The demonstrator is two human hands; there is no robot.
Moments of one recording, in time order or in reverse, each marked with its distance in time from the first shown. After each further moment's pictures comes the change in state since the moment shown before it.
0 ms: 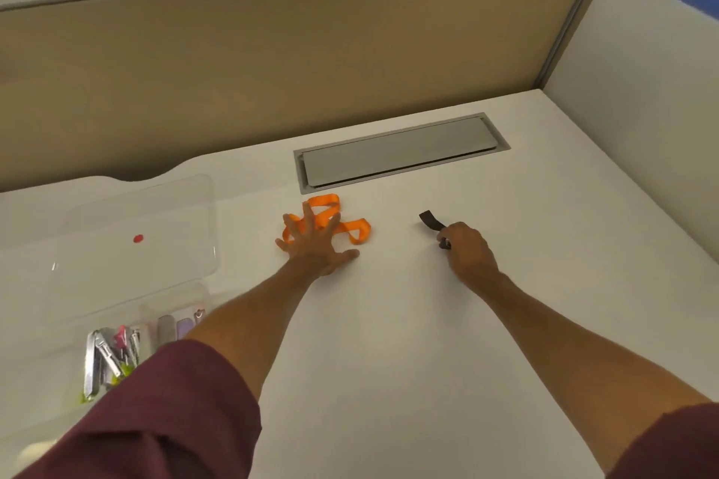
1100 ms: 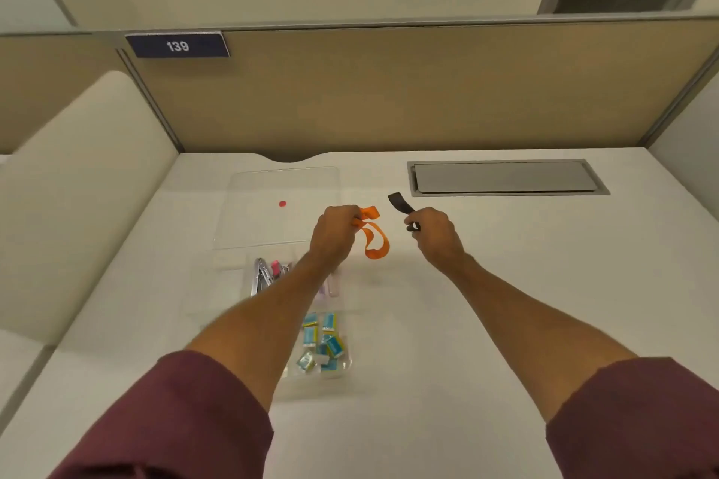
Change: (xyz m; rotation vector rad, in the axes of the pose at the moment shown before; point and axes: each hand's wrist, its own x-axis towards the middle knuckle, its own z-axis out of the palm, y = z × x) left_hand -0.141 -0.144 -0.074 -0.526 0.483 0.045; right_hand -0.091 -0.243 0.020 0.288 -0.128 -0.154
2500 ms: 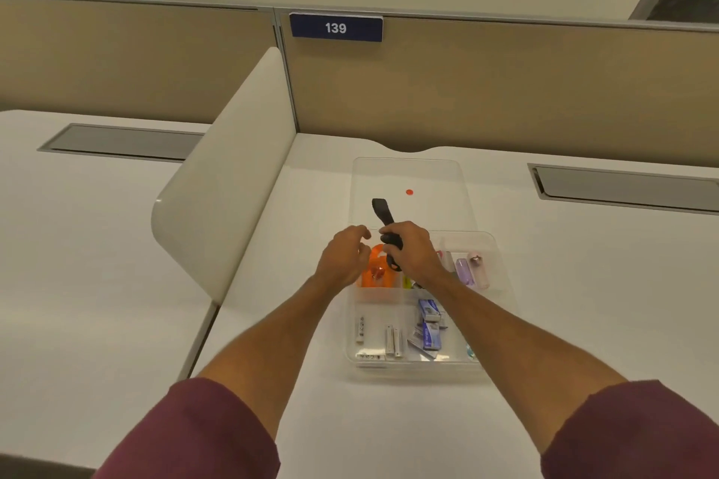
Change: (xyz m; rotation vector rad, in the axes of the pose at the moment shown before) left_hand -0.085 -0.244 -0.144 -0.034 -0.039 -0.078; right_hand -0.105 -0.202 0.232 -0.029 -0.116 -0.382
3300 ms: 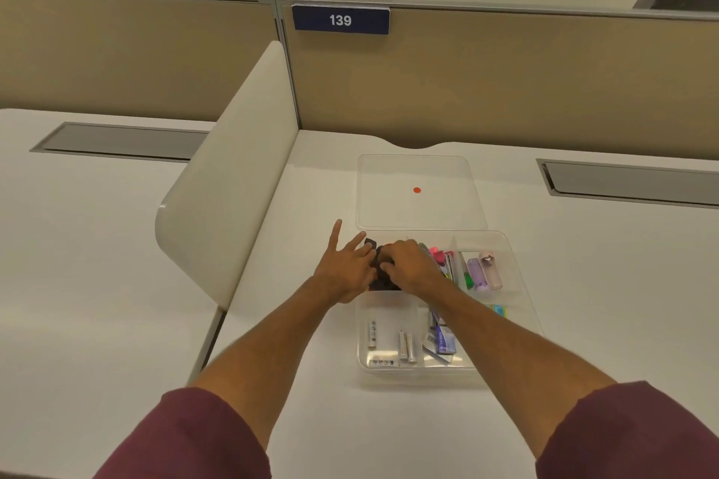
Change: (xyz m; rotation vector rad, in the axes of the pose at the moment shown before) left_hand -0.002 -0.029 -0.008 0.853 -0.322 0.360; right_hand 0.016 0.011 0.037 -0.398 -0.229 -0.015
